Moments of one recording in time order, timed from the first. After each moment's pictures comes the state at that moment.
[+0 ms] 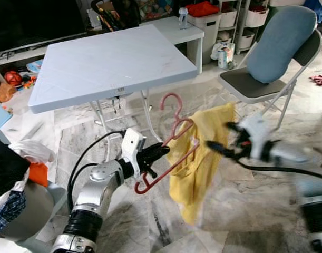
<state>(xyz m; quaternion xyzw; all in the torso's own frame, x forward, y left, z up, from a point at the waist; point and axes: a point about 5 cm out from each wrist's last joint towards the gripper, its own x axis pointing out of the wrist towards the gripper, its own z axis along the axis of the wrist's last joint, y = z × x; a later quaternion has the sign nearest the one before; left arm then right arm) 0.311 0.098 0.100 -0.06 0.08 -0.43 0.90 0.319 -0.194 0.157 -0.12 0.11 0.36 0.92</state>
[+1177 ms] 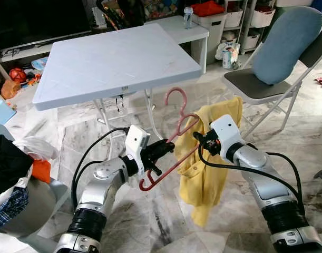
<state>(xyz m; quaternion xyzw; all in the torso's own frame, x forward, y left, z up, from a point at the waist) 0.311 0.086 0.108 -0.07 0.06 -0.44 0.89 0.337 -0.156 0.129 -0.17 0.09 0.22 0.96</state>
